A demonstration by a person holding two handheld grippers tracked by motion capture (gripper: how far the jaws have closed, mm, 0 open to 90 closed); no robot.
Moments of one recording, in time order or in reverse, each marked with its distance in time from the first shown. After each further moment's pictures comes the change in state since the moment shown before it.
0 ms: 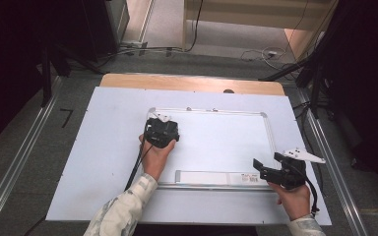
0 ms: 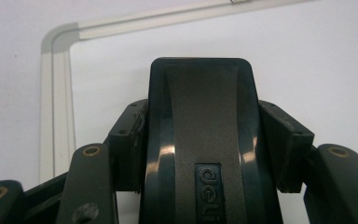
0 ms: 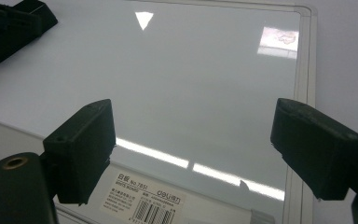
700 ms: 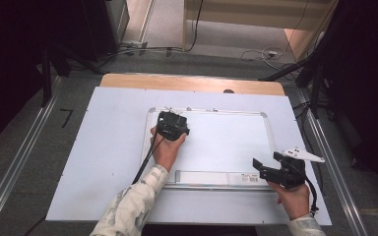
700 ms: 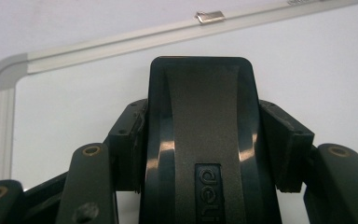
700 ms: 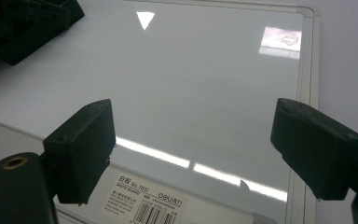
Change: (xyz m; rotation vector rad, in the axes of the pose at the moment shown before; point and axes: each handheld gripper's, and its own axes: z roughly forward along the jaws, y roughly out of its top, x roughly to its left) left arm -0.031 0.011 0.011 0.016 -0.017 0.029; right arm 0.000 0.001 0.001 0.000 0.006 -0.003
